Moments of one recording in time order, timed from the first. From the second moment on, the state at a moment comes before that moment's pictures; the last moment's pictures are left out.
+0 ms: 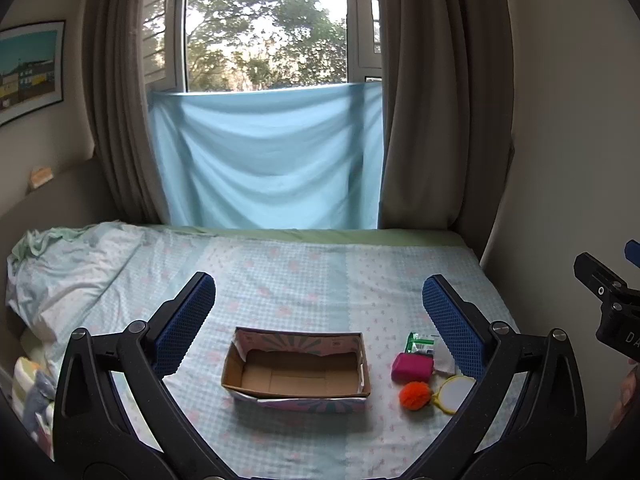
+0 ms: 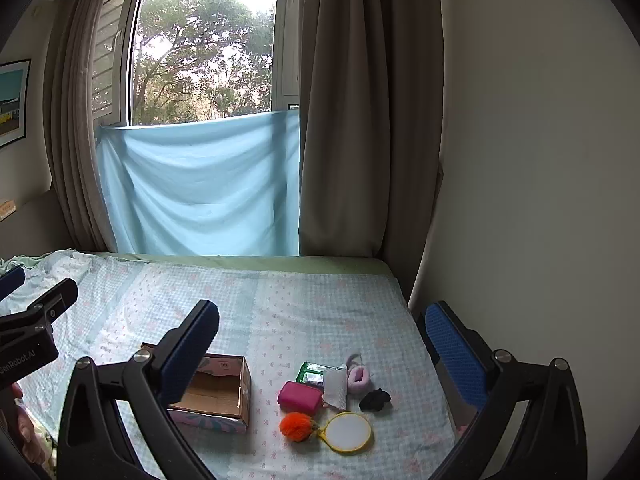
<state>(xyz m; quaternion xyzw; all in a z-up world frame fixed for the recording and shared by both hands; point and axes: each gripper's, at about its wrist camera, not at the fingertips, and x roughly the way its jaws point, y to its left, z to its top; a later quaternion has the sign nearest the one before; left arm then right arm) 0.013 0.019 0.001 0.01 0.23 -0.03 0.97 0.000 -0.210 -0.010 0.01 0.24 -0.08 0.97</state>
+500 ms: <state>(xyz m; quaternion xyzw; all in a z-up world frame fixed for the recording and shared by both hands) 0.022 0.017 0.001 0.02 0.24 -0.04 0.97 0.000 -0.208 -0.009 0.01 0.24 -0.09 0.97</state>
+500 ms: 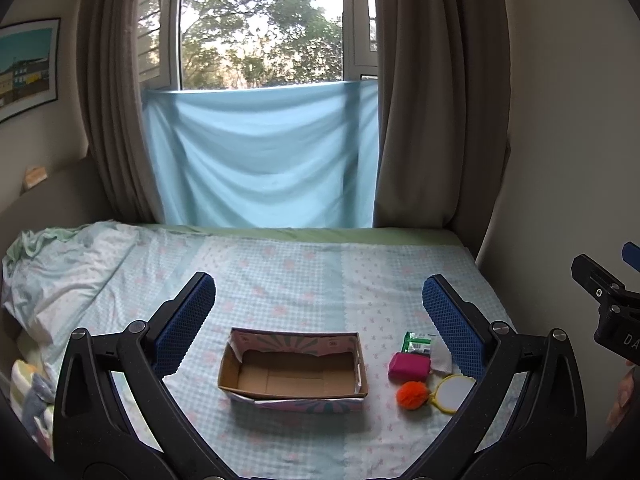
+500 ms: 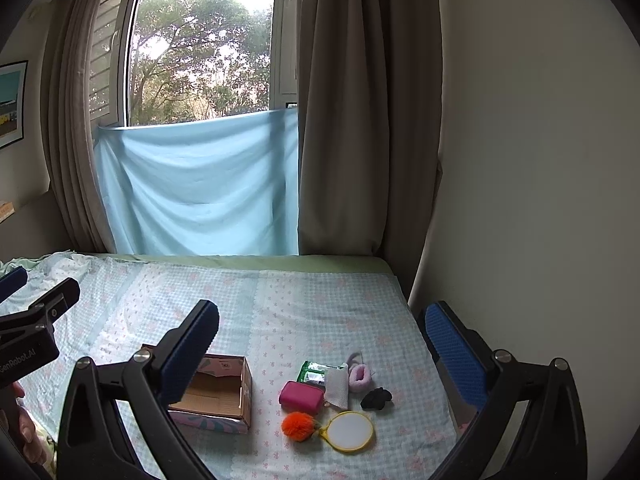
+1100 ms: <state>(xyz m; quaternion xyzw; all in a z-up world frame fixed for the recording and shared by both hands) 0.026 0.015 0.001 0.01 0.24 -0.04 0.97 0.002 -0.209 -0.008 0.02 0.24 -0.08 0.97</state>
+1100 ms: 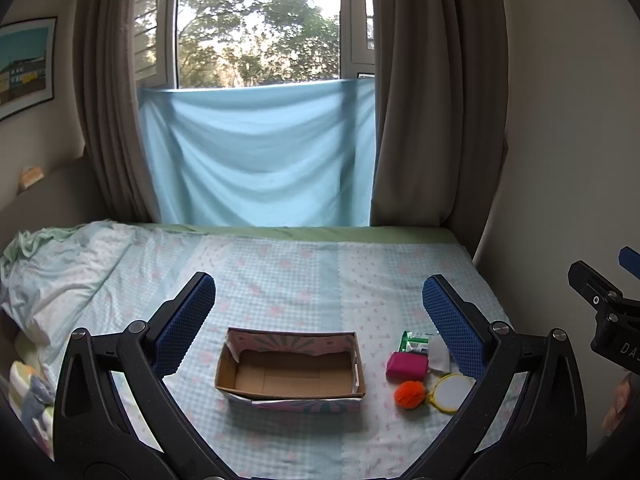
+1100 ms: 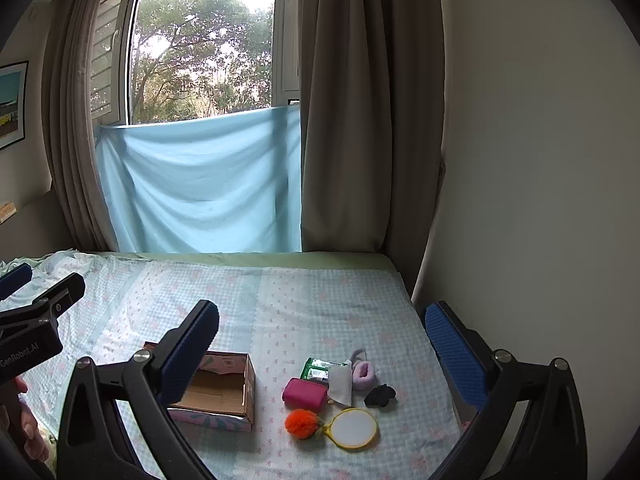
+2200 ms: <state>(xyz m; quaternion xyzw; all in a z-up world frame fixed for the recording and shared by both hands) 0.026 0.021 -0.001 0.01 0.24 -0.05 0.97 -0.002 -0.205 -0.013 0.02 0.25 -0.08 0.97</state>
